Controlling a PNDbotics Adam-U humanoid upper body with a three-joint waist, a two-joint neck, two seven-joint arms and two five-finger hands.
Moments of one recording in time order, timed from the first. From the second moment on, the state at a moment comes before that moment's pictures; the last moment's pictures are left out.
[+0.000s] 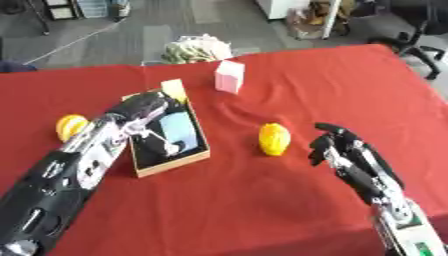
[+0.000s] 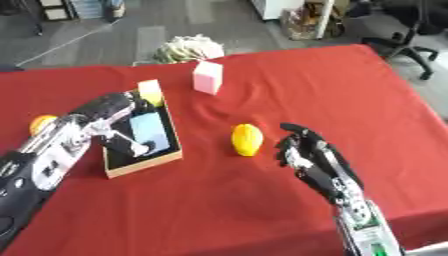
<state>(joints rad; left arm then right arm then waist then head) -0.74 0.29 -0.48 -1.16 -0.86 -0.03 -0.32 -0.05 -0.16 0.06 -1.66 0.00 -0.19 0.22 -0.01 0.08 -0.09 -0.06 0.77</state>
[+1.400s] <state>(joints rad) -0.74 0.45 -0.40 -1.37 -0.85 -0.06 -0.36 -0.05 -0.16 0.06 -1.66 0.00 -0.19 0.22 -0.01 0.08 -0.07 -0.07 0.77</state>
